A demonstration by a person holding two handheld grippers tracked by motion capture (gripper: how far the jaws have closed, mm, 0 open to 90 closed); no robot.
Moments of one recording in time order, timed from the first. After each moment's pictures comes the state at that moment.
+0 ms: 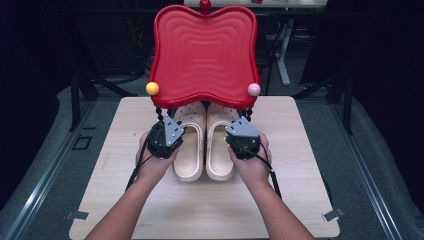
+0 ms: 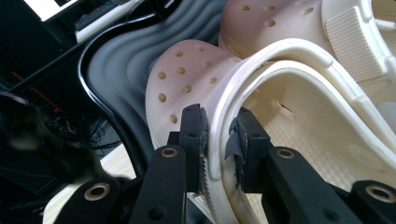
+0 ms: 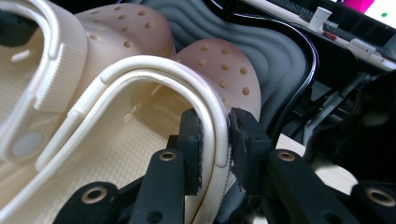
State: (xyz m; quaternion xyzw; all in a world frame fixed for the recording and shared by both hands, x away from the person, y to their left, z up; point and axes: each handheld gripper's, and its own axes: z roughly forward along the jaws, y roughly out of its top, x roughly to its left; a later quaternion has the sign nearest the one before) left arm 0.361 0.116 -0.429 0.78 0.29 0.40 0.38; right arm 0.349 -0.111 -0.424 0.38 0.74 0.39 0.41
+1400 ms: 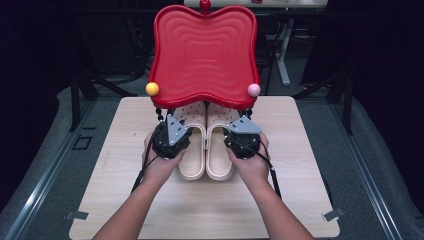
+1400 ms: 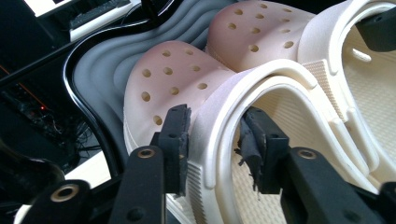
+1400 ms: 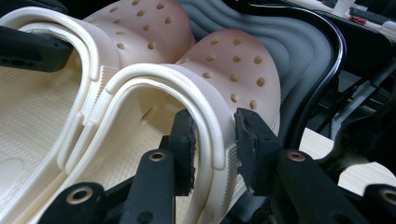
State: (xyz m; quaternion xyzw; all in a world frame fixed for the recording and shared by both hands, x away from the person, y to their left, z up) left arm 0.358 0.108 -0.432 0.77 0.31 0.37 0.42; right arm 0.351 -0.113 -0.427 0.39 0.74 0.41 0.36
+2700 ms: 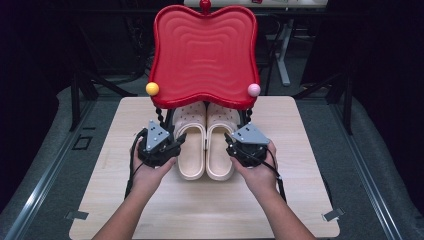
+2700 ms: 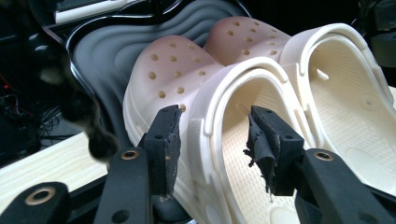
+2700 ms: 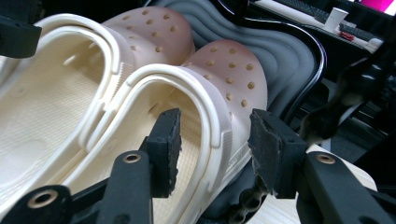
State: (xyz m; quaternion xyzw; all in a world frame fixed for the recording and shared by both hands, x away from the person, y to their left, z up) left arm 0.331 0.138 -0.428 0.74 0.35 0.32 0.47; right arm 0.319 -0.124 -0.418 0.37 0.74 0.41 0.38
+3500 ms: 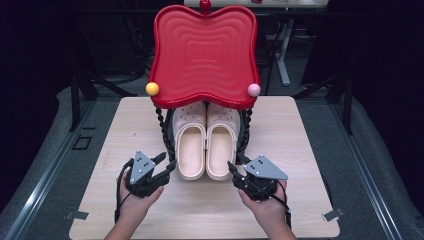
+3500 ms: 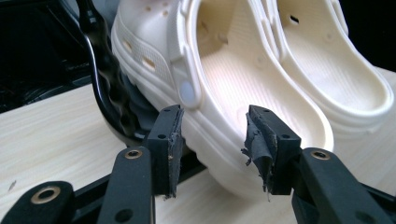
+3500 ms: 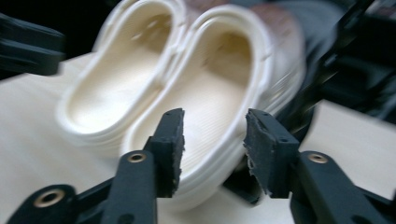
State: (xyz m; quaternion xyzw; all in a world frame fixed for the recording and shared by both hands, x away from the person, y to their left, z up) left arm 0.277 0.168 -0.473 0.74 0.37 0.29 0.49; right arm 0.253 -0.141 -0.451 0.39 0.73 0.47 0.30
